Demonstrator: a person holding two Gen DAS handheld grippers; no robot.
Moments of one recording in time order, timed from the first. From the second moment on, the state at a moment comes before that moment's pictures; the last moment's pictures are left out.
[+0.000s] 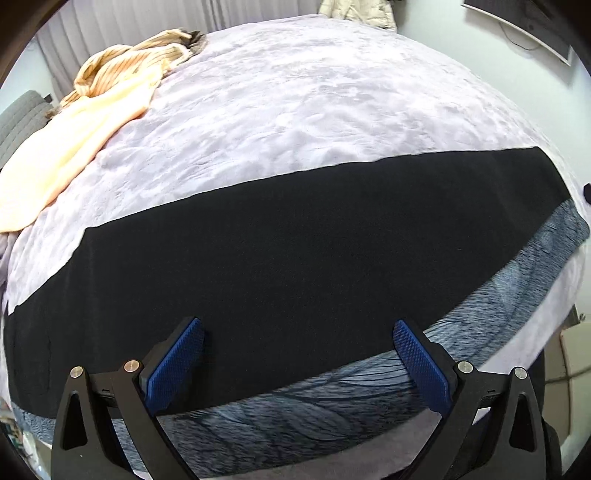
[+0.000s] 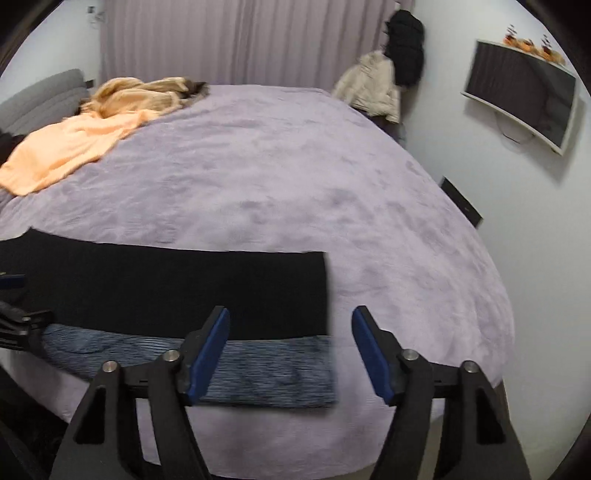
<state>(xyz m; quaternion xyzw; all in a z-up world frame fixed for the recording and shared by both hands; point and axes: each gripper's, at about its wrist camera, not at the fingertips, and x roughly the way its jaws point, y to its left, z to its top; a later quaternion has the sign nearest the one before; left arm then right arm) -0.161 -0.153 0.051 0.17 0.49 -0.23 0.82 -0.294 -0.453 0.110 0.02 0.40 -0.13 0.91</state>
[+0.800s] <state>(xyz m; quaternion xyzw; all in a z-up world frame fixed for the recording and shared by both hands) -0.206 -0.133 0.071 0.18 0.44 -0.26 0.84 -0.267 -0.372 0.089 -0.03 0.40 -0.07 0.91</state>
